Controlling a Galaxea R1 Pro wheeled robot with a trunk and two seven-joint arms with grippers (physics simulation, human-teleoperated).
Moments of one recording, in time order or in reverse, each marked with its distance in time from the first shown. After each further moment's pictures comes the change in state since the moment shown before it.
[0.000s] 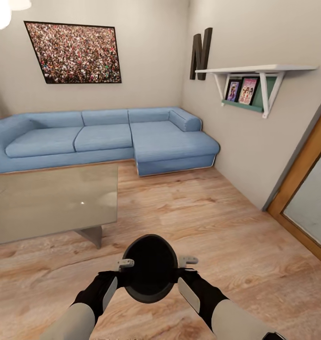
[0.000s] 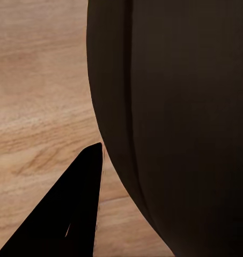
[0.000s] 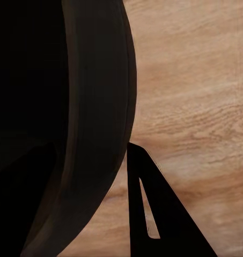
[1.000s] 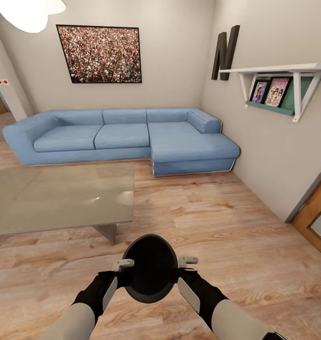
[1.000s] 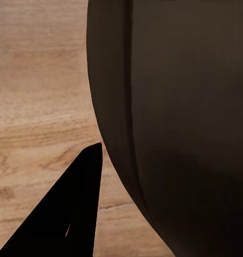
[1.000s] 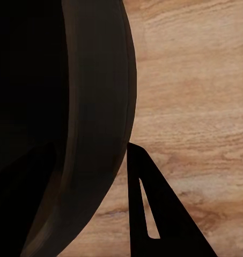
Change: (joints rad) left arm 0.000 0.000 0.000 0.000 0.001 0.000 0.000; right arm 0.000 0.000 0.000 -0.002 0.000 0.002 -0.001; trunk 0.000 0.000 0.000
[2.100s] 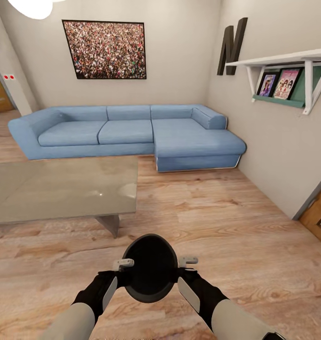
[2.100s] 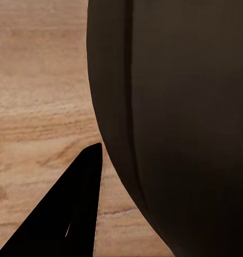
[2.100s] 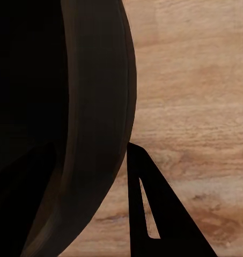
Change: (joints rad) left arm -0.001 0.001 -0.002 0.000 0.001 0.000 -0.001; right arm 0.000 0.001 -0.006 -0.001 0.000 -0.001 0.000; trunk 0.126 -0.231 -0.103
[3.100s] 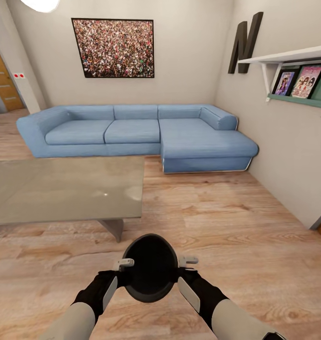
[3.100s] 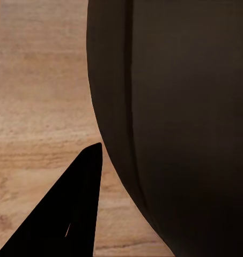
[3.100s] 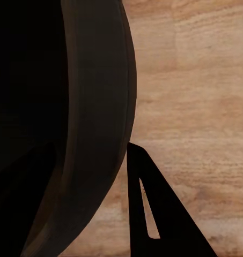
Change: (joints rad) left arm -0.002 -0.001 0.001 0.000 -0.003 0.001 0.001; right arm 0.000 -0.001 -0.001 -0.002 0.000 0.001 0.000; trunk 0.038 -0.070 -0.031
